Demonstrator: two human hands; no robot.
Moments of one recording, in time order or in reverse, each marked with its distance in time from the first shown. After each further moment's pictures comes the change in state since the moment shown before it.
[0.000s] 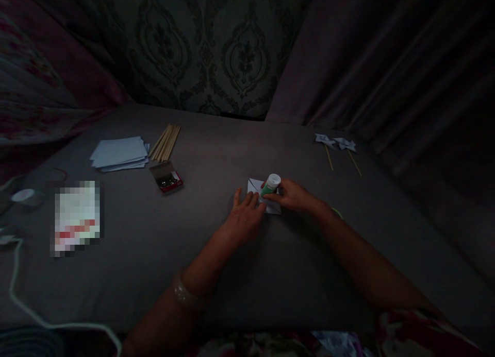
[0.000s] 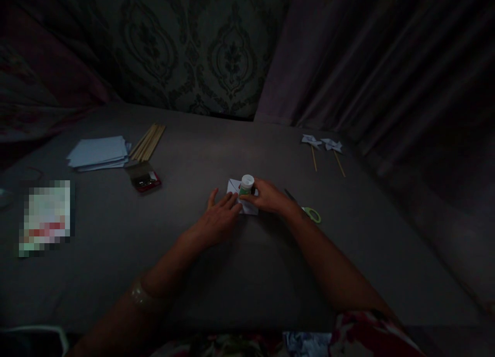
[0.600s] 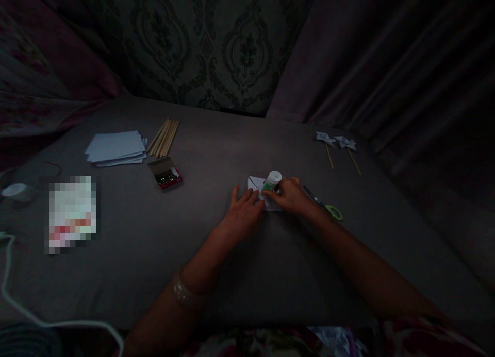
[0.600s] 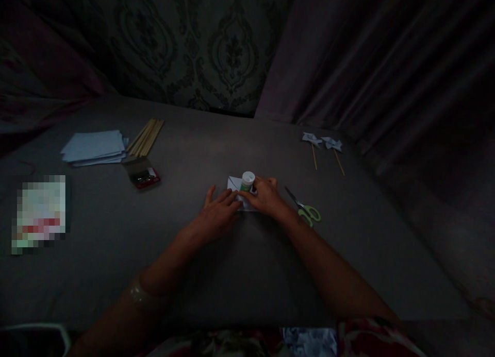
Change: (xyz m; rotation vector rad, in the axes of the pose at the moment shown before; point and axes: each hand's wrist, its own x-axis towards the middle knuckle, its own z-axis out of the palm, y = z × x) left_hand -0.002 -0.006 0.001 -0.069 0.023 -0.020; right_hand -0.003 -0.006 0.013 -0.339 0.192 0.052
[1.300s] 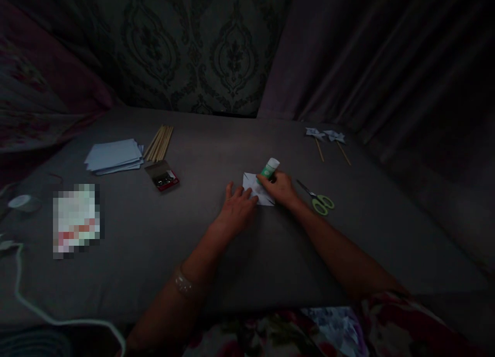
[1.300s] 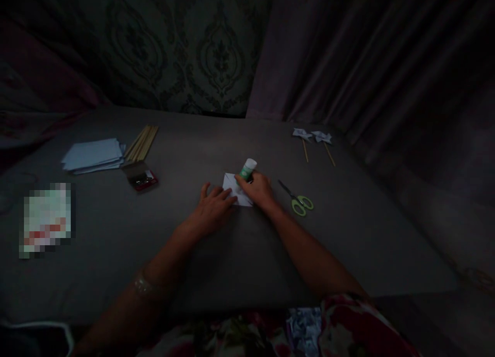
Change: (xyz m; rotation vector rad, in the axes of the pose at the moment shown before) left_hand 0.000 0.004 -0.009 0.079 0.014 -0.015; right_hand 0.002 -0.004 0.020 0.277 0.231 0.378
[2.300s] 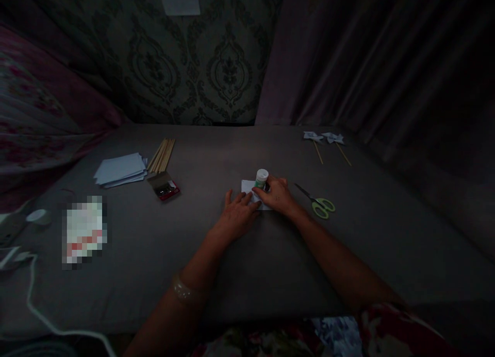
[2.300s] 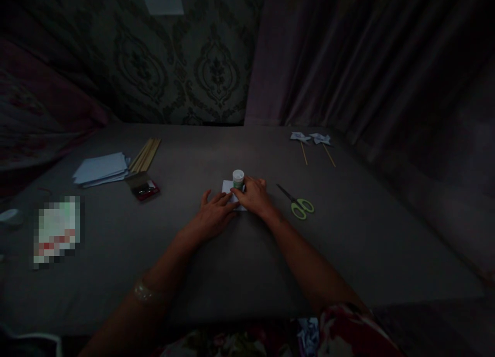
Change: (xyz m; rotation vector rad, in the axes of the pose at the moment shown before) left_hand 0.005 -0.002 0.003 -0.044 -0.069 -0.016; right_hand -0.006 -0.006 -0.006 -0.185 -0.036 -0.263
